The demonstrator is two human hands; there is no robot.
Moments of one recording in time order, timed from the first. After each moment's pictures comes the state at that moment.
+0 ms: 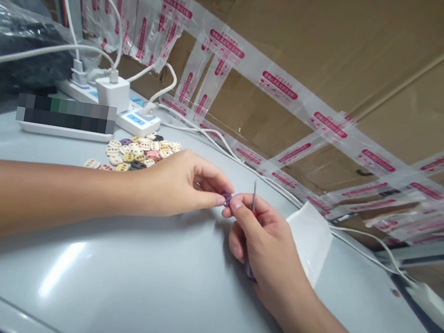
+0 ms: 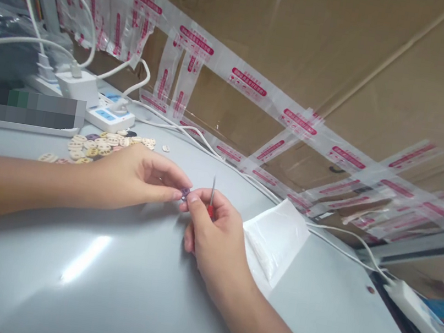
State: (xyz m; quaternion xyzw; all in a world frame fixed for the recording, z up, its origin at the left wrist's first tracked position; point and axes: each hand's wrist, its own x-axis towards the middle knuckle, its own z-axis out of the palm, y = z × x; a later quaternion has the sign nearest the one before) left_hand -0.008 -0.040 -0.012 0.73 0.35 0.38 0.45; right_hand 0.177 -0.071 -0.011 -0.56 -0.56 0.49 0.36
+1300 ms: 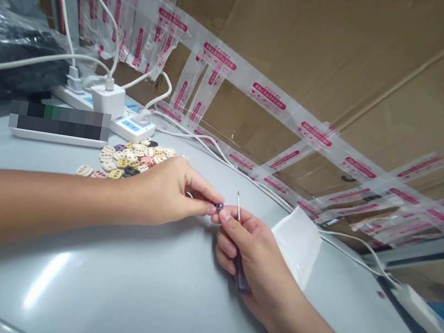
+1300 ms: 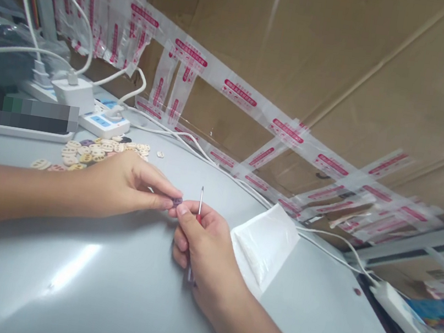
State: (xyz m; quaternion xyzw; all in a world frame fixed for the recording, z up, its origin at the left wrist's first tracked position) left_hand -0.009 -0.042 -0.006 0.74 0.40 0.37 0.40; right_hand 0.179 -0.073 -0.010 -0.48 -0.47 0.65 0.36
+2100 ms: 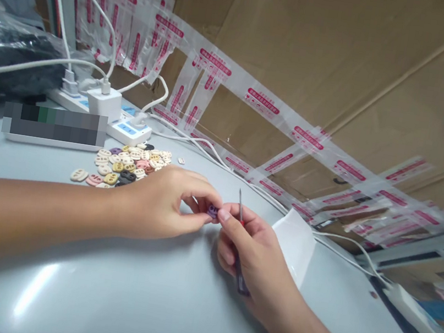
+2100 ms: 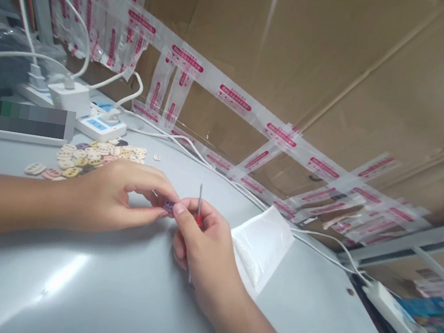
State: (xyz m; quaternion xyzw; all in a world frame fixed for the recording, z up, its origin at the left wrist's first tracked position) left_hand -0.010 -0.047 -0.011 0.84 0.30 0.41 0.21; right_hand 0.182 -0.072 -0.006 -0.50 -0.53 0.59 0.36
